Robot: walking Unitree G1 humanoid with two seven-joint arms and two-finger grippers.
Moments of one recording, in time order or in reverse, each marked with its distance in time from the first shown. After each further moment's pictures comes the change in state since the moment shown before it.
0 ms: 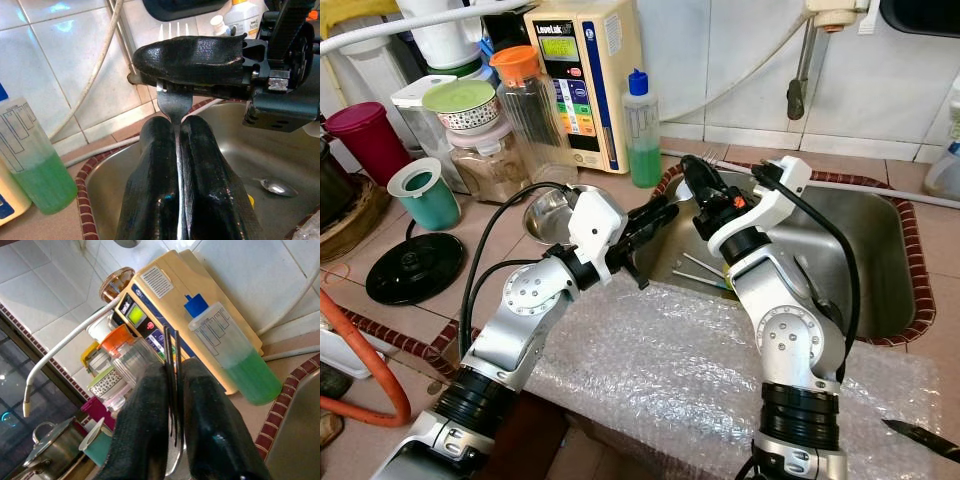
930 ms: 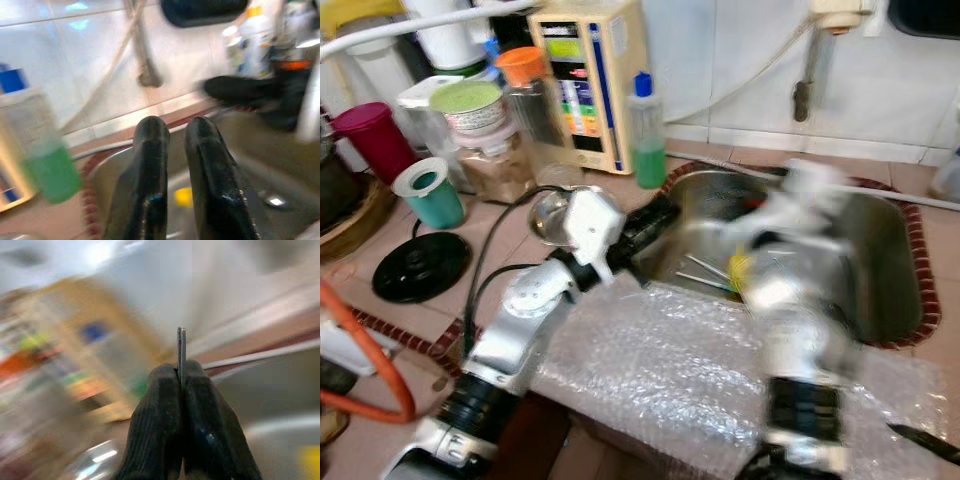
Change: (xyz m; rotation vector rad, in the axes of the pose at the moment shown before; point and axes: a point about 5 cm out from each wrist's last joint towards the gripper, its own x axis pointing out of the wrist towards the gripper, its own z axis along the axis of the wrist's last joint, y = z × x) left arm -0.007 0.007 0.000 -0.067 -0.015 0.053; right arm -0.015 -0.052 0.021 -0.139 -0.126 -0.413
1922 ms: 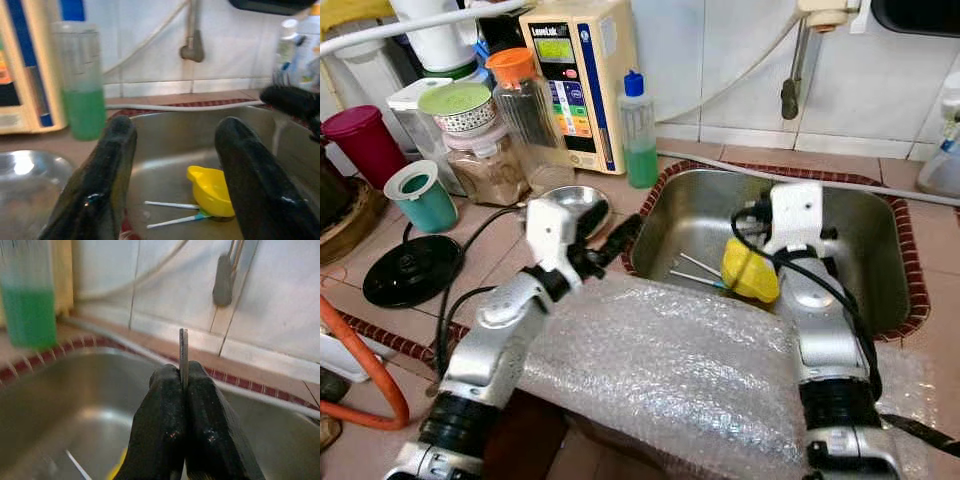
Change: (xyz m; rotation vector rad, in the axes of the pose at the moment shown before) left arm -0.031 0.016 -0.023 -0.230 0.092 0.227; right arm 0.011 -0.036 -0.023 -0.865 0.066 0.005
